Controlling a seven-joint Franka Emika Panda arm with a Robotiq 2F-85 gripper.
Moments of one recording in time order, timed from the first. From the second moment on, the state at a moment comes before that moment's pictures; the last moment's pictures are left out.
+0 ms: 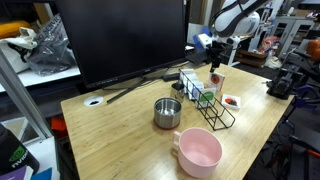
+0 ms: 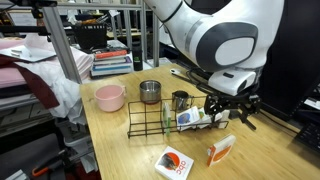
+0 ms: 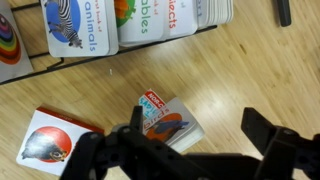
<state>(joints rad) -0.11 0.48 -0.23 -1.86 0.17 2.49 1.92</state>
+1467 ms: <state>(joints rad) -0.15 0.54 -0.26 -1.88 0.33 2.49 2.26</state>
